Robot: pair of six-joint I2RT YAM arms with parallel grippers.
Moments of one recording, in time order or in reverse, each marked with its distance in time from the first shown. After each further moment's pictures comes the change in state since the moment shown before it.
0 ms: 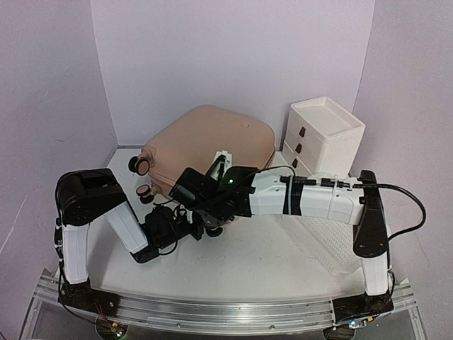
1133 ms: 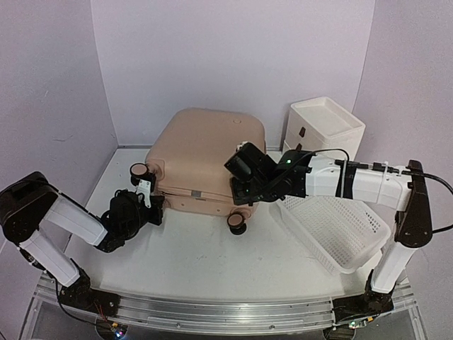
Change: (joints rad) left arm 0.251 -0.492 -0.221 -0.467 -0.181 -0.091; right arm -0.190 -0.344 -0.418 0.167 -0.307 -0.532
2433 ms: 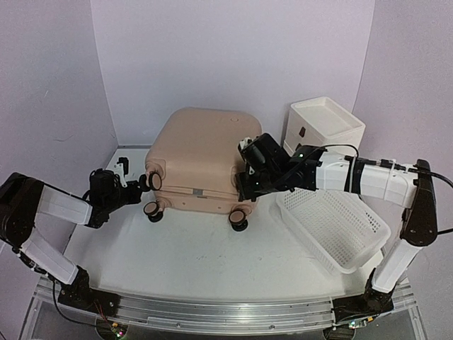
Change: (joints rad) left arm 0.387 -0.087 0.096 -0.253 0.376 -0.218; right arm -0.095 -0.057 -0.074 0.106 -0.181 -0.195
